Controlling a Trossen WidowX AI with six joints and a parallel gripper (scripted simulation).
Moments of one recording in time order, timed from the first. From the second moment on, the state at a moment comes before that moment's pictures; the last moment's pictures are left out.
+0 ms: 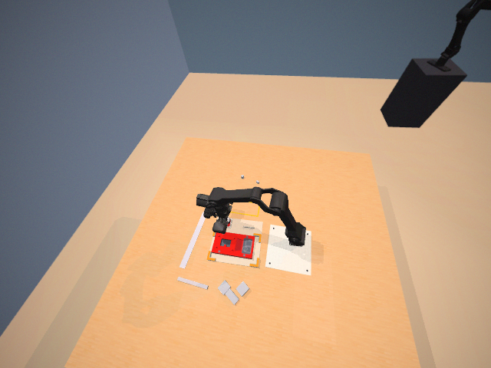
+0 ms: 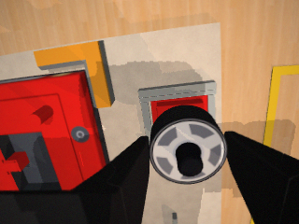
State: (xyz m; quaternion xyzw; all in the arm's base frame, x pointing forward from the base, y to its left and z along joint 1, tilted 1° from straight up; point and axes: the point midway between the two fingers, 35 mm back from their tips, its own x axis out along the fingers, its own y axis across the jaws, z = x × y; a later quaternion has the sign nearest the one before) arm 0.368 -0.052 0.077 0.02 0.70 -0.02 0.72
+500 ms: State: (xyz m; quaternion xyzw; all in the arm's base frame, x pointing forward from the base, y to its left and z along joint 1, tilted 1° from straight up) arm 0.368 -0.052 0.081 0.02 0.70 -0.02 0.72
